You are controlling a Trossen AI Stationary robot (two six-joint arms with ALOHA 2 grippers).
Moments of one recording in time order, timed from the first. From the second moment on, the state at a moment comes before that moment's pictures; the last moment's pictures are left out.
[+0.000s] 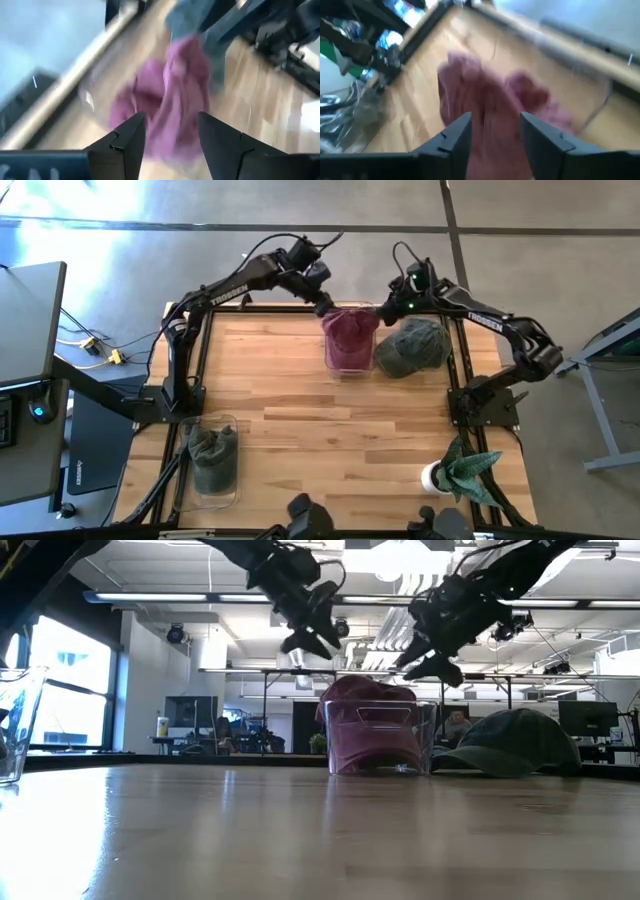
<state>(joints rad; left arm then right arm) 0.61 1.95 1.96 -0.83 0.33 -0.11 -0.91 1.43 1.02 -0.32 -0.60 0.26</state>
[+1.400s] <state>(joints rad) 0.49 2.18 2.01 -0.87 0.05 -0.08 -0.86 1.64 1.02 -0.30 -0.35 0.16</state>
